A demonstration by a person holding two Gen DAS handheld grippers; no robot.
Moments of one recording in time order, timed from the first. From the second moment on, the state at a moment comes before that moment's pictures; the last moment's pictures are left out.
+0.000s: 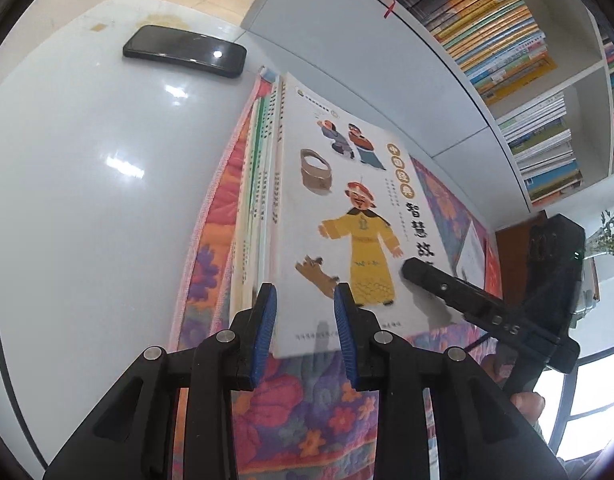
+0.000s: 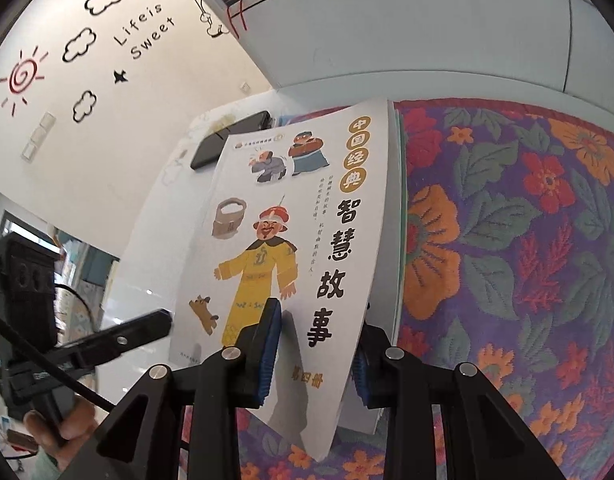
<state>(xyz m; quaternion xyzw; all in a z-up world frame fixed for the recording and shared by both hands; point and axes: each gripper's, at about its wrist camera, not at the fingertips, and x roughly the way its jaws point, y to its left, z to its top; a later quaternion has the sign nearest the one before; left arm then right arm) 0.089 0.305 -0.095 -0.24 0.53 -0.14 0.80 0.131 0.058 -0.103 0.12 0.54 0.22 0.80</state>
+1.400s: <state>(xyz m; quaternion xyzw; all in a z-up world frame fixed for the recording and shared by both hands) 0.041 -0.116 -0.061 -0.04 0.56 -0.36 0.74 -0.057 -0.336 -0.119 0.30 0.52 0.01 0.80</state>
